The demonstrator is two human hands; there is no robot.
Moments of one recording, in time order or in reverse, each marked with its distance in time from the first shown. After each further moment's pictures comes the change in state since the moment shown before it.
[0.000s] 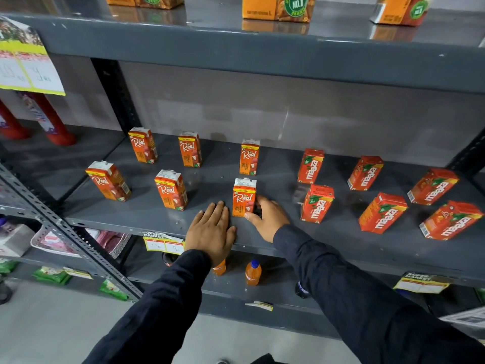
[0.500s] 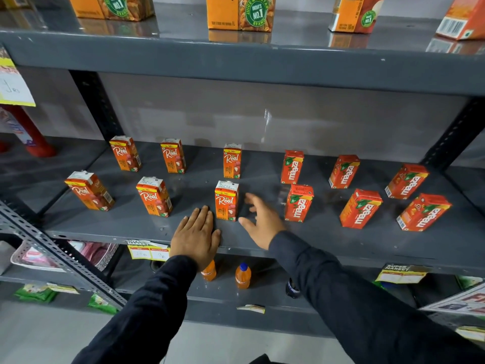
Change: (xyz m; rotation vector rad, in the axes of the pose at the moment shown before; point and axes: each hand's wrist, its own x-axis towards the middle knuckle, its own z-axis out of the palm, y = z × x) left_hand -0.002 0.002 -0.002 -0.007 0.000 -0.016; right_hand -0.030 -0.002 -0.025 0.134 0.022 -0.025
